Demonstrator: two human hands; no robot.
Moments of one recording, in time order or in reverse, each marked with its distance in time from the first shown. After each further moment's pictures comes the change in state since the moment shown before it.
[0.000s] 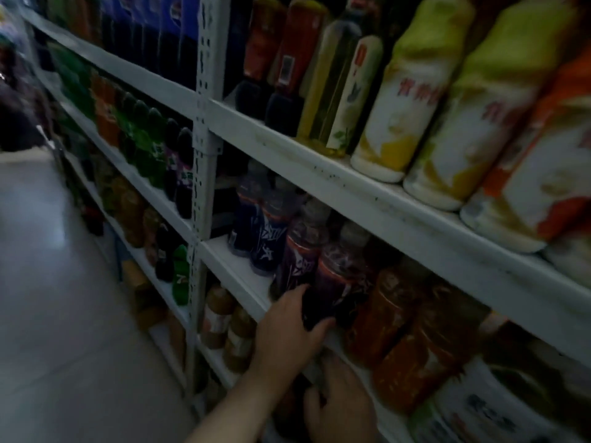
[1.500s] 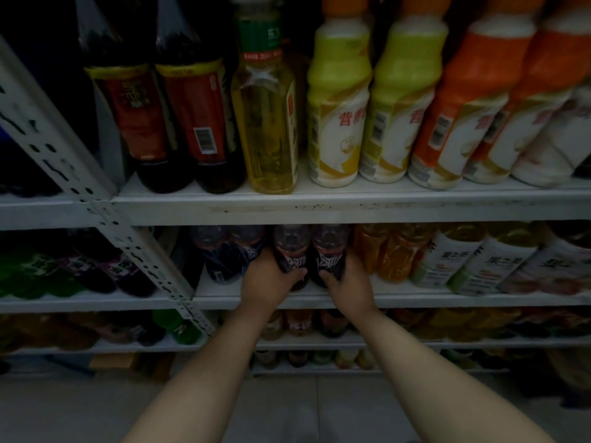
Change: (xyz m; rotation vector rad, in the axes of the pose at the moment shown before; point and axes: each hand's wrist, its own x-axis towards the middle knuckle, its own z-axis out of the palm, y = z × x) left_hand 0.142 -0.040 -0.084 -0.031 -0.741 0.150; right_hand 0.079 -0.098 0.040 0.007 0.218 0.700
